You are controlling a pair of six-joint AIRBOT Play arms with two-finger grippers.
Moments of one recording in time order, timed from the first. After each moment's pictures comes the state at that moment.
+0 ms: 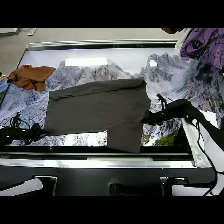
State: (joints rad) left arm 0.63 -1.37 0.71 0.92 -1.11 -1.19; right arm -0.08 -1.55 0.98 2.37 -1.12 -2.00
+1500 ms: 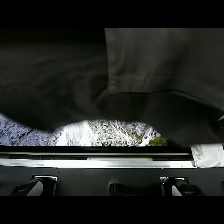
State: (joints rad) left arm 0.24 -0.90 1.91 1.45 -1.27 -1.68; right arm -0.05 -0.91 2.07 1.94 -1.20 -1.56
